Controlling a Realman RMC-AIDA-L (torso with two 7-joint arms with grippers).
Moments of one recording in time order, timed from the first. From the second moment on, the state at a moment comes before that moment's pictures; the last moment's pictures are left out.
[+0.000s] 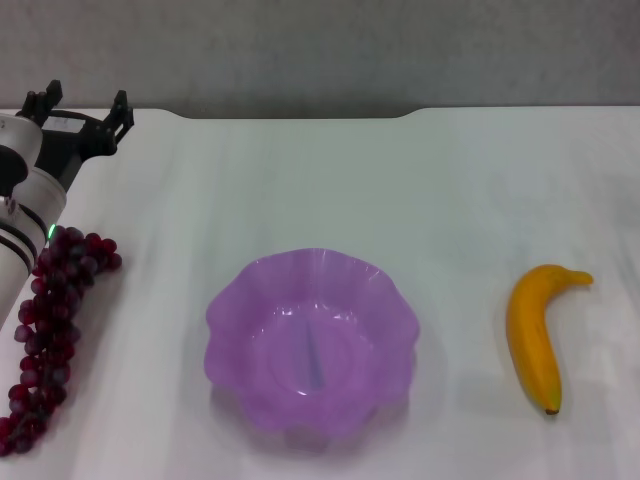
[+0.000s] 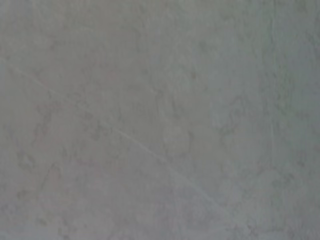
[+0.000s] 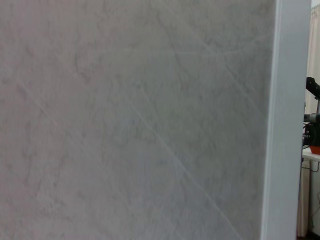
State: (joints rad) left arm -0.70 -2.03 -1.44 -0.21 2.68 0.74 0.00; right arm 0.57 2.01 -1.62 -0.20 0.54 -0.83 -0.04
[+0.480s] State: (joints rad) left arm -0.70 -2.03 -1.44 -0.21 2.68 0.74 0.00; right arm 0.57 2.01 -1.62 -0.20 0.54 -0.83 -0.03
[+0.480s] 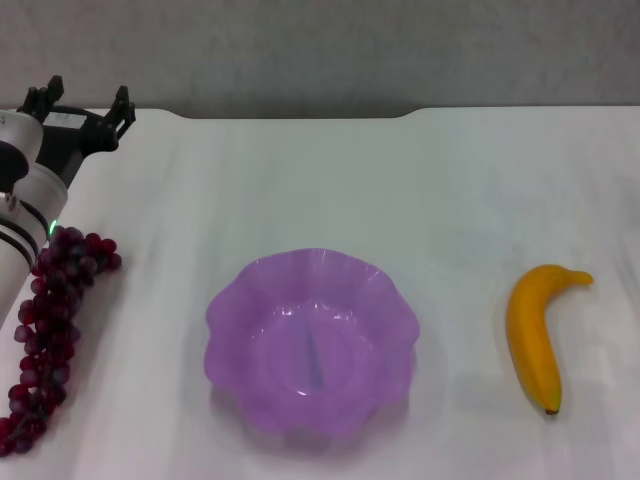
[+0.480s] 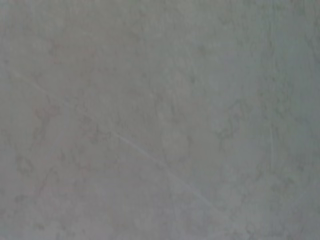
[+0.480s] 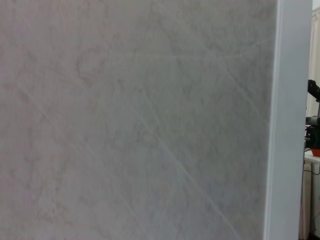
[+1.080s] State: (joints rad) left arm -0.70 -2.04 -1.44 -0.23 2.67 0.74 -0.07; right arm 0.53 2.02 -1.65 -0.24 0.53 -0.90 0.04
